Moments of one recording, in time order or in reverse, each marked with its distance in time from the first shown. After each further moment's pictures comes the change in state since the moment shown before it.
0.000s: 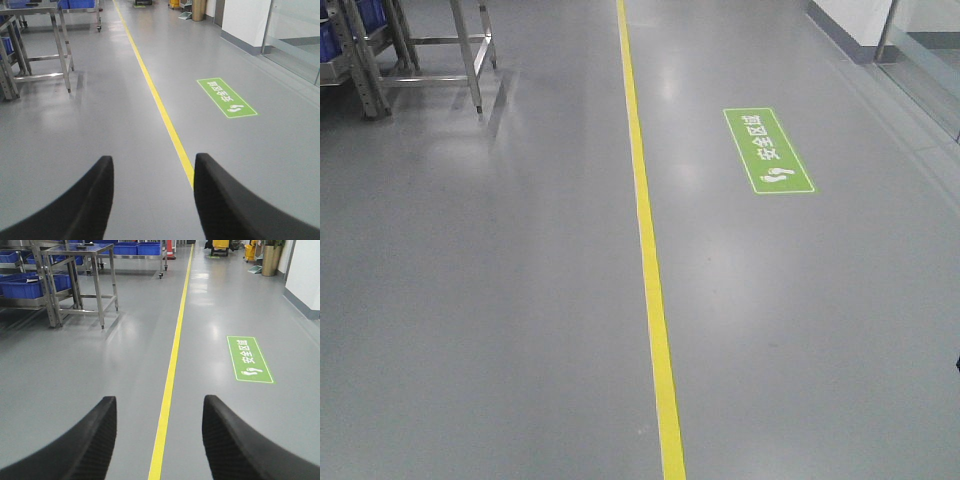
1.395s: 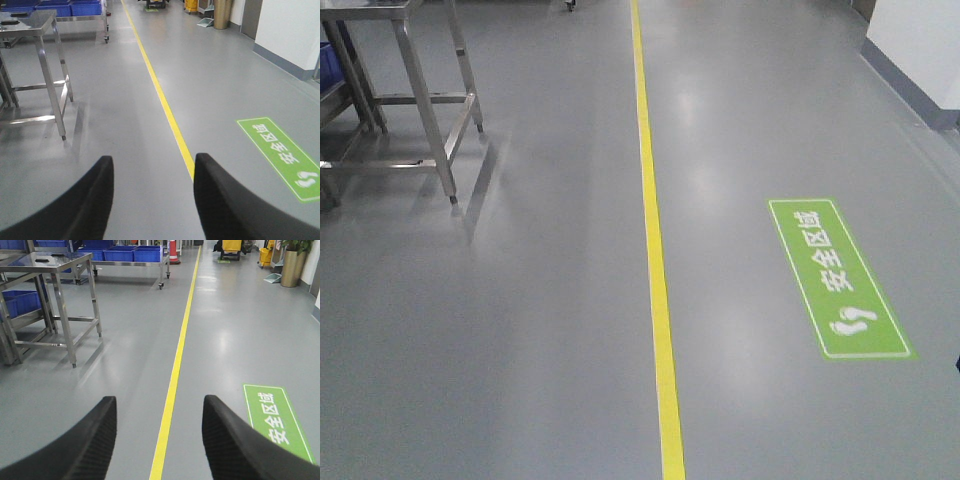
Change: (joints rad) left arm 0.000 0.000 0.000 0.000 0.000 0.000; right arm 0.000 0.000 0.000 0.000 0.000 0.000
